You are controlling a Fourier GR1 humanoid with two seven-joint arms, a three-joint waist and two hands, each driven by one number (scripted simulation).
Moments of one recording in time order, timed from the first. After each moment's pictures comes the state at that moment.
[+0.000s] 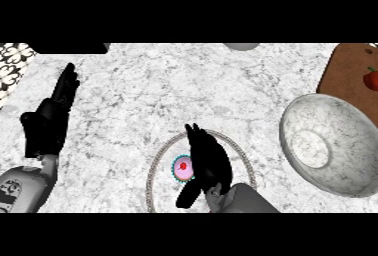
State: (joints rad) left arm -0.25 0.45 -0.19 -1.57 0.08 0.36 0.17; right arm -0.40 0.00 0.71 -1.47 0.59 0.01 0.97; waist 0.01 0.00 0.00
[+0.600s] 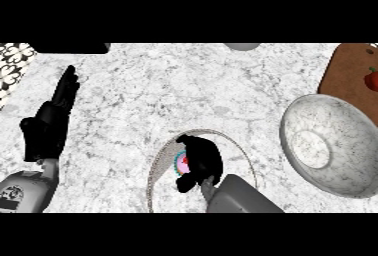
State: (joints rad) left arm -0.22 0.39 -0.14 -1.61 0.00 0.30 0.18; right arm -0.49 0.00 0.77 -1.22 0.51 -0.12 0.84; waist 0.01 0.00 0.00
